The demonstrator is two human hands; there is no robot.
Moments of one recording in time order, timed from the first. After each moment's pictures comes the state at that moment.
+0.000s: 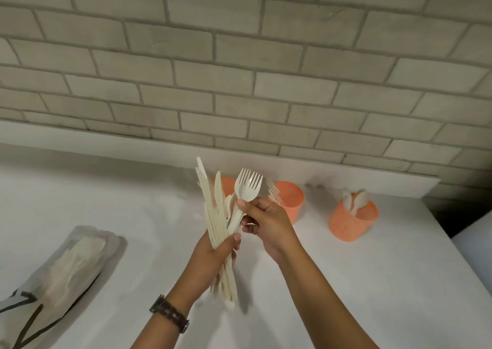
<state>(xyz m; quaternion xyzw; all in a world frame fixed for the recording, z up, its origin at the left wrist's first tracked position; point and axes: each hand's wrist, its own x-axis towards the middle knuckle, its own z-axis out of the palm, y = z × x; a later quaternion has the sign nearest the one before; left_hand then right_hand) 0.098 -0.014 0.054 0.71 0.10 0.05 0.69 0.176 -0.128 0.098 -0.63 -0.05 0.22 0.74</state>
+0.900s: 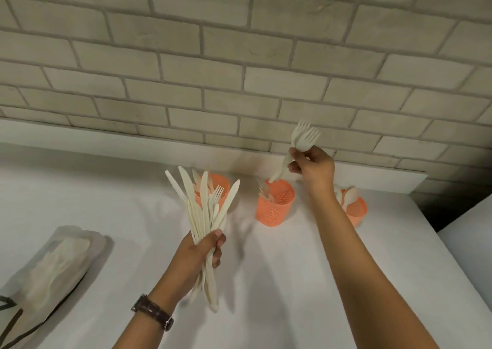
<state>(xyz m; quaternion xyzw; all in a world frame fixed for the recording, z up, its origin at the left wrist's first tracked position) 0.104 -0.008 0.047 0.59 0.11 0.00 0.80 0.281 -0.187 0.130 -0.71 -0.01 -0.10 0.70</state>
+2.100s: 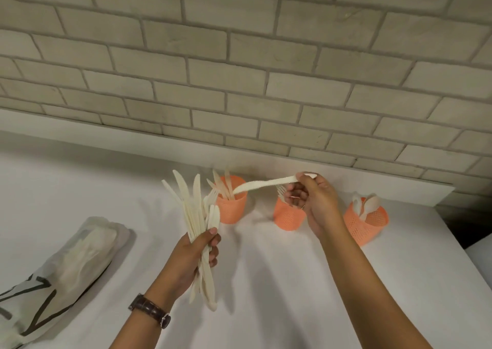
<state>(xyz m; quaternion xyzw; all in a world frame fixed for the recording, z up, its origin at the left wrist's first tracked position) 0.087 0.022 0.050 0.54 0.16 0.01 0.83 0.225 -0.171 0.119 -0.61 -0.01 0.10 0.79</state>
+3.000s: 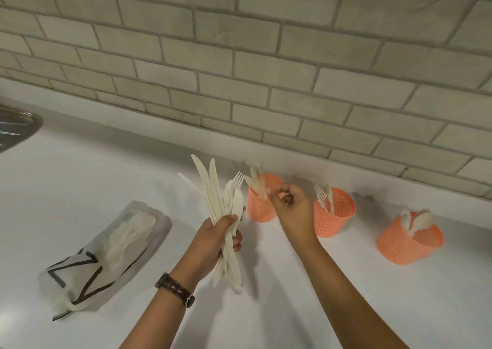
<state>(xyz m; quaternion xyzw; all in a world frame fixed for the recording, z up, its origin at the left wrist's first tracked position) 0.091 0.048 0.056 0.53 0.19 0.07 0.82 0.199 -0.076 0.071 -0.77 -0.13 0.01 0.62</state>
